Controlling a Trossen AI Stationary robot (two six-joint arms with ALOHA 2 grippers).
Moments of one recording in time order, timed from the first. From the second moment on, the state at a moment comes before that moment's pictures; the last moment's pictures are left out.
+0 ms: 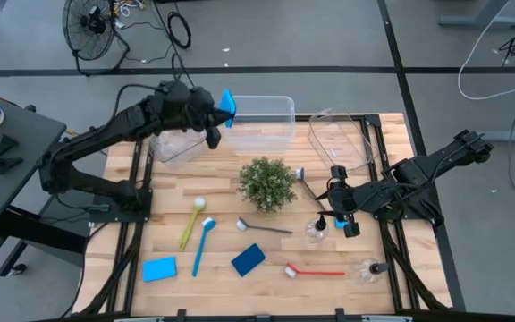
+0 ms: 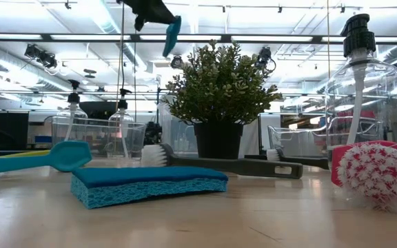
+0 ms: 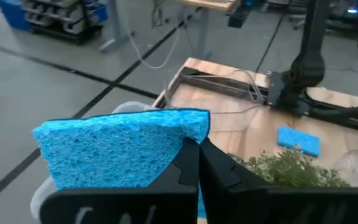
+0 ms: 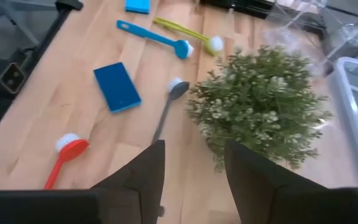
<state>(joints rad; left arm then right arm) 0.45 1.26 1.32 -0.42 0.07 0.00 0.46 1.09 1.14 -0.80 0.35 0.07</state>
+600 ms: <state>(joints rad) 0.62 1.48 1.32 -0.34 0.29 0.25 0.46 1.09 1.14 -0.80 0.39 0.10</state>
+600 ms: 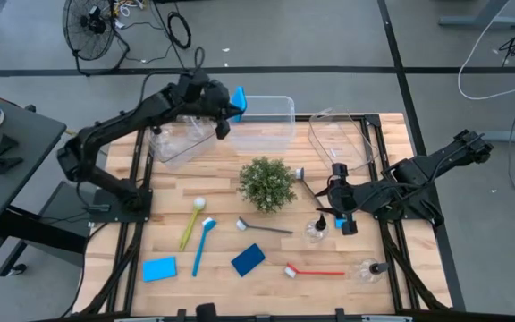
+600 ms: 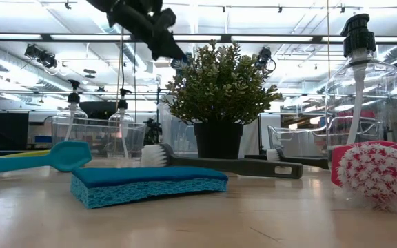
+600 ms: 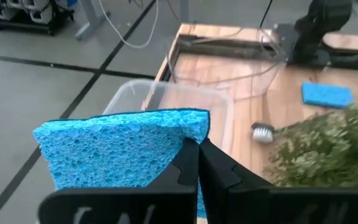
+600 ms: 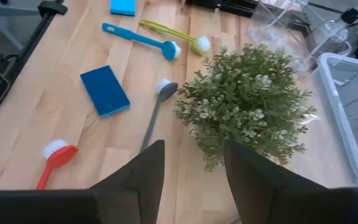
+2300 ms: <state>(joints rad) 0.63 1.57 1.32 -0.33 0.32 0.30 0.46 1.09 1.14 -0.80 0.41 0.15</state>
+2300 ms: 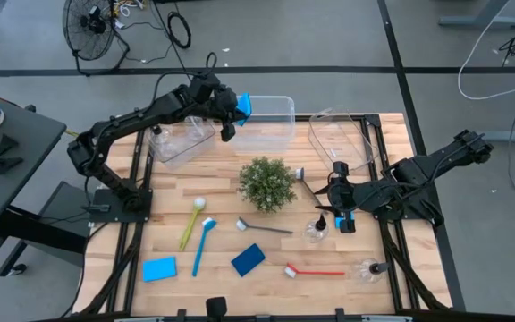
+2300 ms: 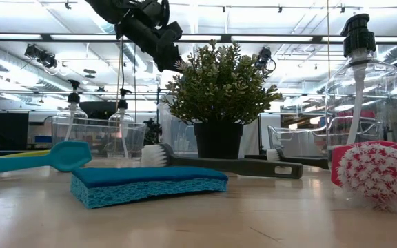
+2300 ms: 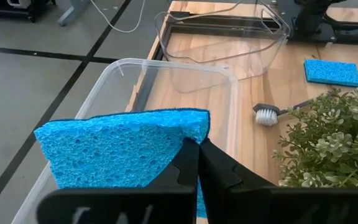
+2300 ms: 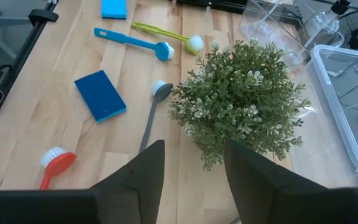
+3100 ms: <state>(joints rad) 0.63 1.57 1.32 -0.28 0.31 0.36 0.46 1.09 1.14 -0.80 0.41 0.15</state>
